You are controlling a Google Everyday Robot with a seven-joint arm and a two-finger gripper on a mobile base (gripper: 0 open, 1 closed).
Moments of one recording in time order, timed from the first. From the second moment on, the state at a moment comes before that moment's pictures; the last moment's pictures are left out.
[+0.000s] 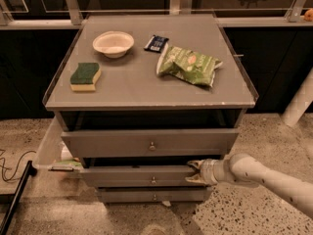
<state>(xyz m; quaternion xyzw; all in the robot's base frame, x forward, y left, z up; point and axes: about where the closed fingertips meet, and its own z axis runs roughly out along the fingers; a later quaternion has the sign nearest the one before) 0.573 -0.176 0.402 -0.66 0.64 0.07 0.38</state>
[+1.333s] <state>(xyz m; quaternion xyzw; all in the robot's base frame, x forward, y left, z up) 0.537 -0.181 0.406 -0.66 0.65 0.09 0.37</state>
